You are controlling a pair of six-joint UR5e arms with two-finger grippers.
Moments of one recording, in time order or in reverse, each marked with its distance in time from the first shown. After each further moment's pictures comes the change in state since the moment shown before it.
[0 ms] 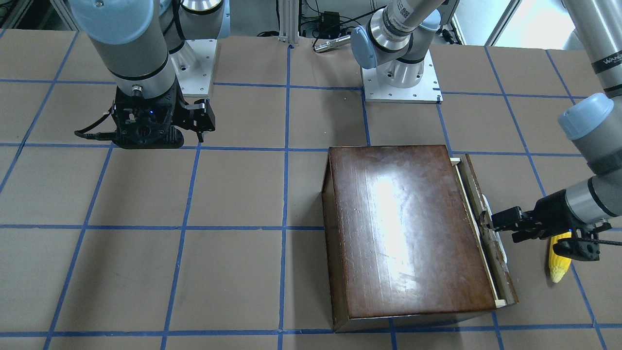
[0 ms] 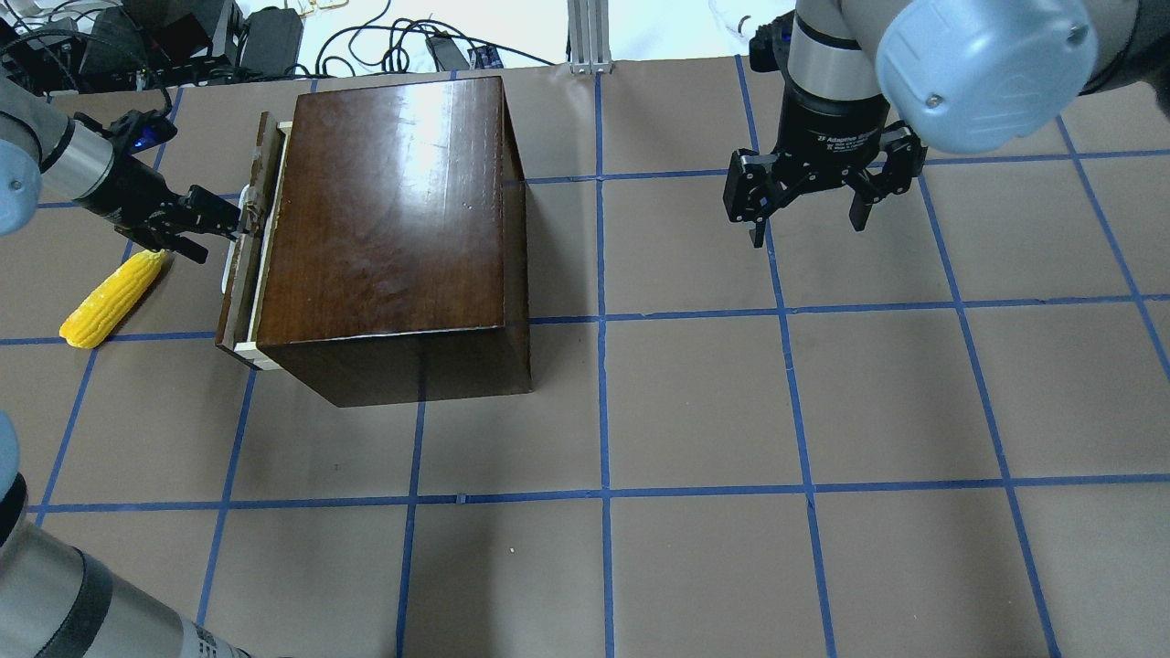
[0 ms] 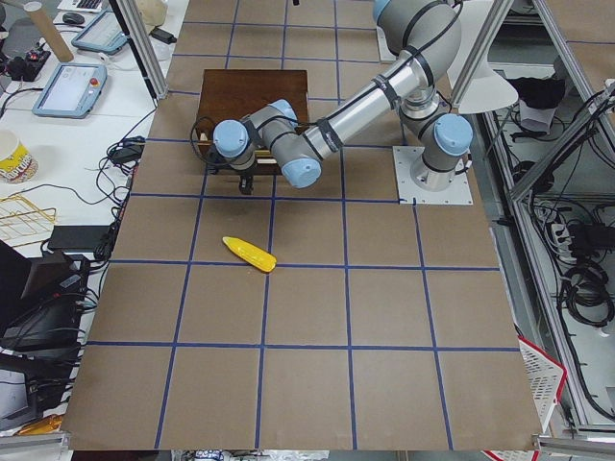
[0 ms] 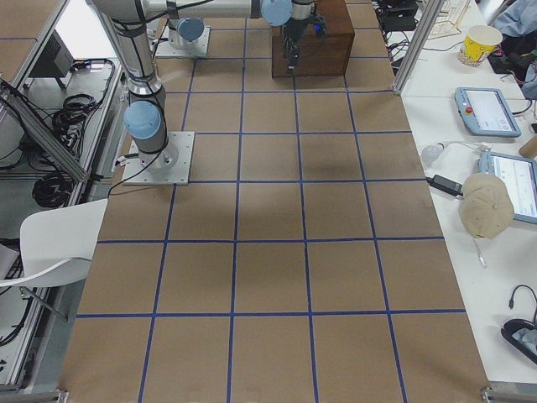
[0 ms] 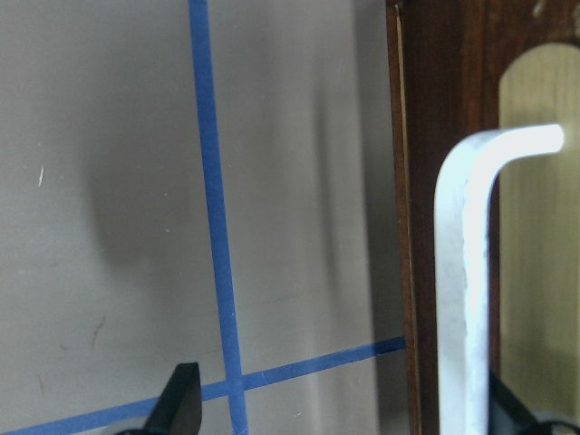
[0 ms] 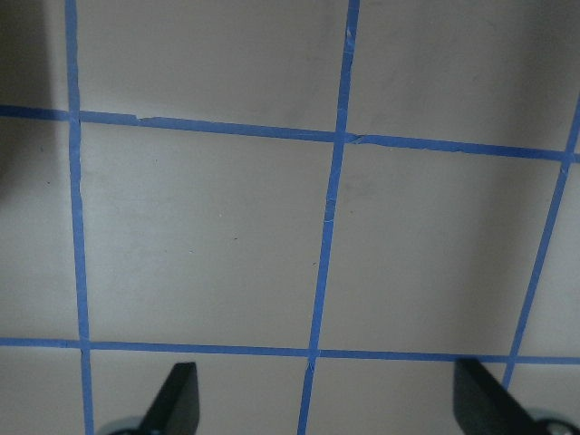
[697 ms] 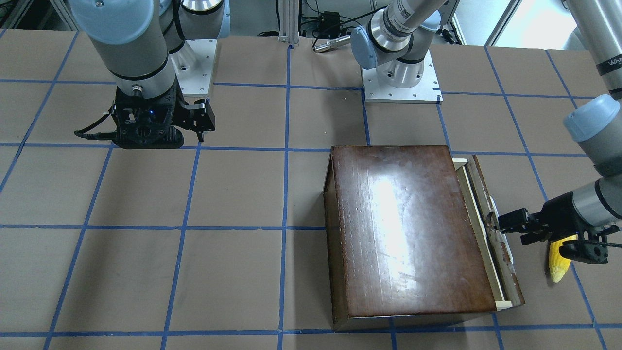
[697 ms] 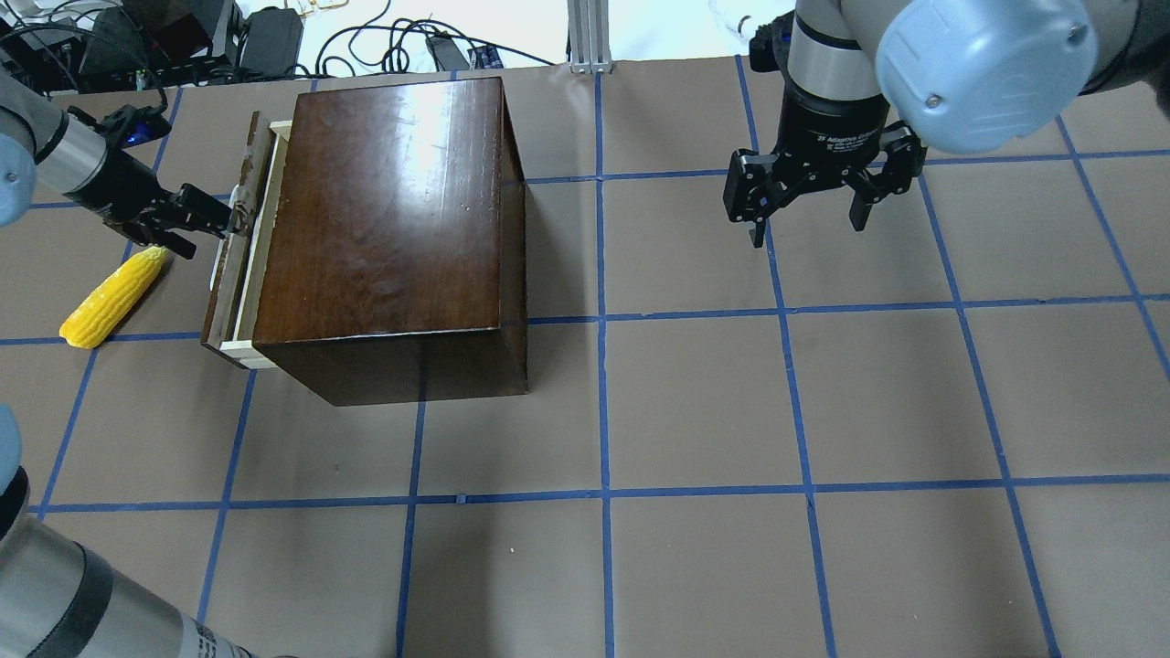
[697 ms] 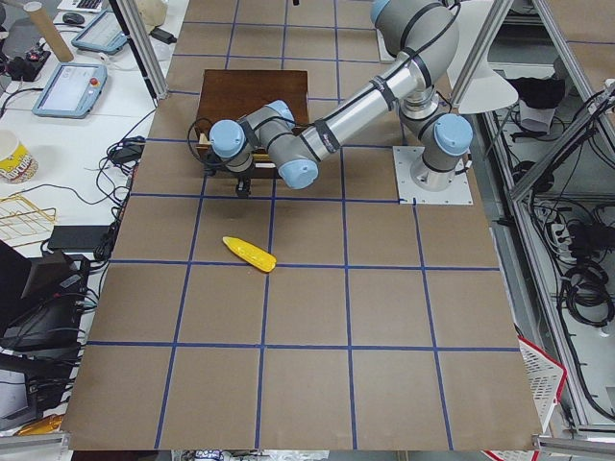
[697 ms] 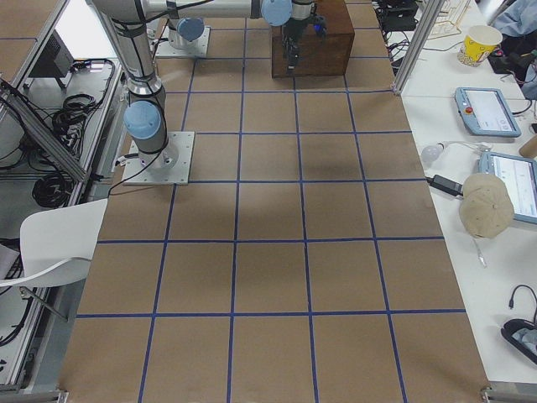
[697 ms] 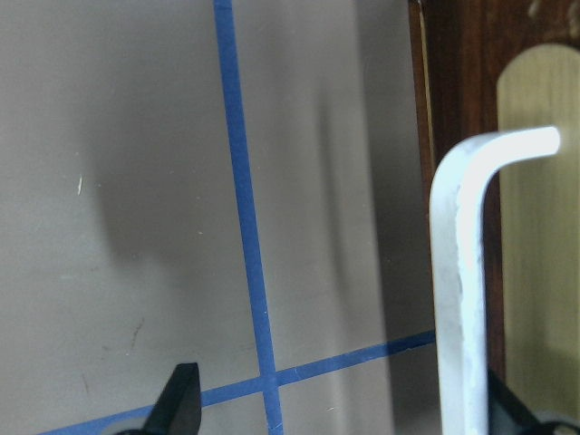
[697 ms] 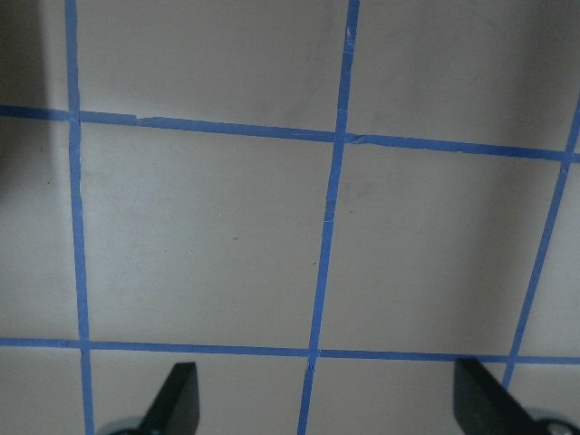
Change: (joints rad) left arm 0.001 -0.013 0.032 -0.002 0.037 0.018; right arm 0.000 0.000 0.000 0.000 0.000 0.000
